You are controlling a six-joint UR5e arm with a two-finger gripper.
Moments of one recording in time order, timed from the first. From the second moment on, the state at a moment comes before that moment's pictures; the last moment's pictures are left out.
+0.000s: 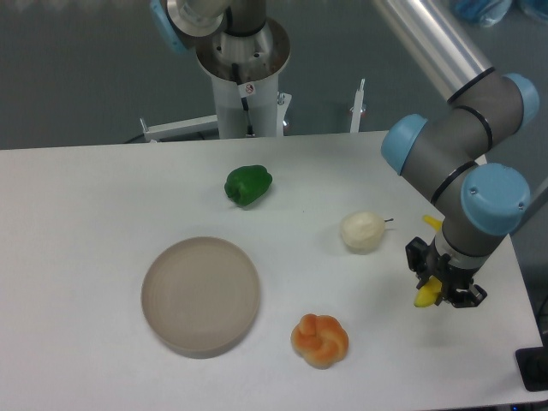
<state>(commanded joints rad) 2.44 -2.24 -1.18 -1.24 1.55 1.46</state>
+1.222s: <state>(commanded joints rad) 2.05 -2.16 -1.29 -1.24 1.56 0.97</state>
